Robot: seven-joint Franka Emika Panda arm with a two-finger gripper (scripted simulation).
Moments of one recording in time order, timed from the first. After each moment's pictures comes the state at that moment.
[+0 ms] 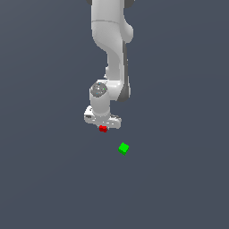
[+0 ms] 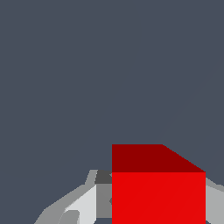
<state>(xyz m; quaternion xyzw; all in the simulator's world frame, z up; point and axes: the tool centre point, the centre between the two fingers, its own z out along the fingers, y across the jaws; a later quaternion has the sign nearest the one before) -0.068 -0.064 0.020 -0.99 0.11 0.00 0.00</state>
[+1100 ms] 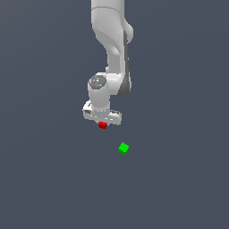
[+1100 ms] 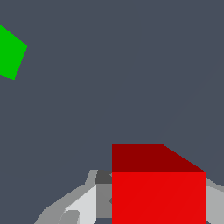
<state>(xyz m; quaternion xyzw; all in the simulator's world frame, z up) -0.069 -0.064 0.056 -0.99 0.11 0.00 0.00</state>
